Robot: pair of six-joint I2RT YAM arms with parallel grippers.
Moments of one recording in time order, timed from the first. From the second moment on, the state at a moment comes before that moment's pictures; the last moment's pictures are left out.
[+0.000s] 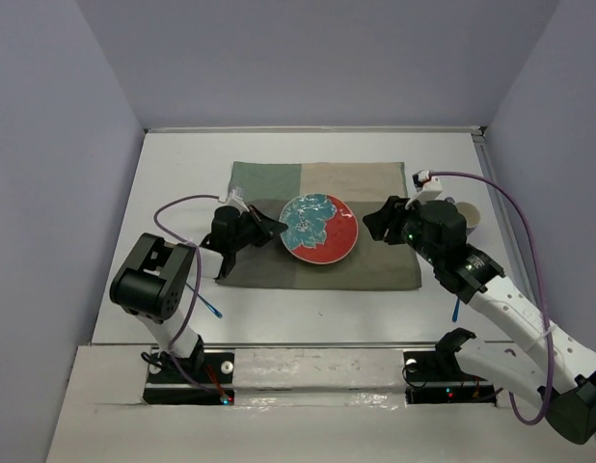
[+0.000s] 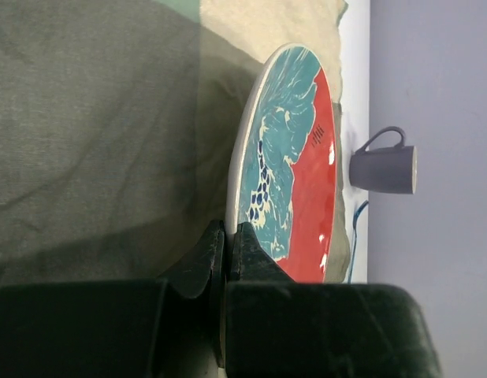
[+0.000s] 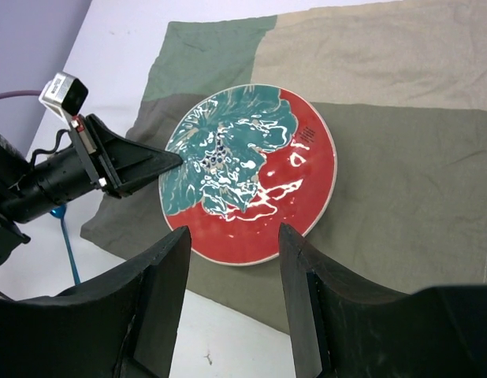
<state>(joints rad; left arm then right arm) -0.34 1.65 0.52 0.78 0.35 -1.01 0.57 0.88 0.80 -0.21 0.10 0.50</state>
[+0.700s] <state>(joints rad) -0.37 1.80 0.61 0.86 0.32 -0.97 0.57 0.92 0.75 -0.21 0.10 0.49</state>
